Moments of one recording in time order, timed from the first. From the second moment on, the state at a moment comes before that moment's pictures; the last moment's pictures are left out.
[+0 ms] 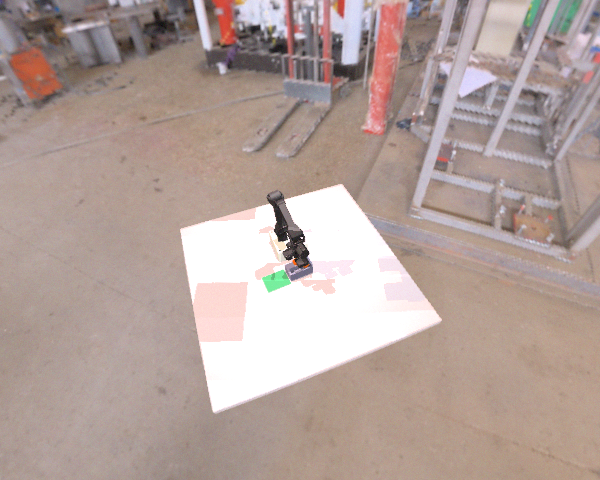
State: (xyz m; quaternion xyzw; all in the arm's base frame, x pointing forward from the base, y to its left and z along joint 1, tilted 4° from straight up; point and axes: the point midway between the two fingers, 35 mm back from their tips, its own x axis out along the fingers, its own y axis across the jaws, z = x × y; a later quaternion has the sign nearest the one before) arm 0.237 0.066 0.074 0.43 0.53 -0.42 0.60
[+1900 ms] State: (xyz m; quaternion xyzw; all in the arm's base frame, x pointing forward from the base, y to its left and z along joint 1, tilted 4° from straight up) arm 0.252 -0.028 0.115 0.43 0.53 -0.43 0.60
